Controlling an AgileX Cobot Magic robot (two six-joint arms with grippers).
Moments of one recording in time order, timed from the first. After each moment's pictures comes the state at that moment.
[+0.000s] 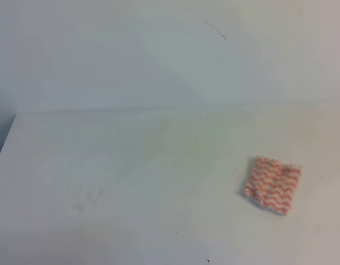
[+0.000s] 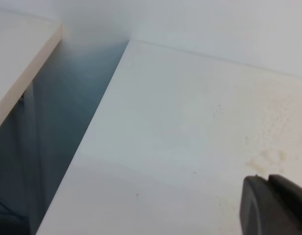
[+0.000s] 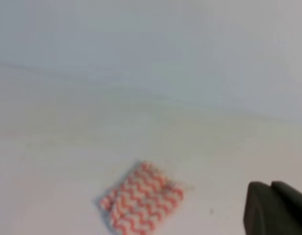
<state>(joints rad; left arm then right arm) 0.11 -0.01 0.02 -0.13 0.32 -0.17 0.28 0.56 -0.63 -0.10 0.45 0.04</state>
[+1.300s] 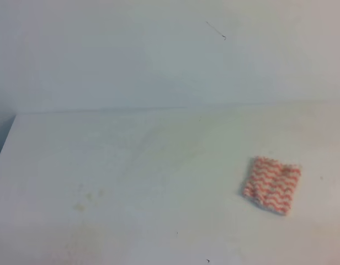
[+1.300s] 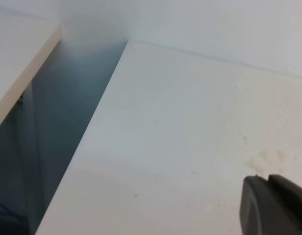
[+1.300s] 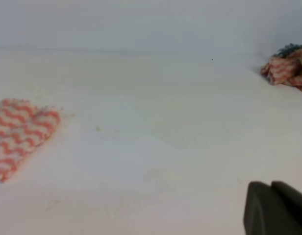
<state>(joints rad) 0.10 0.00 0.00 -0.13 0.33 -0.17 -0.09 -0.03 0.03 -0.16 0.32 0.04</state>
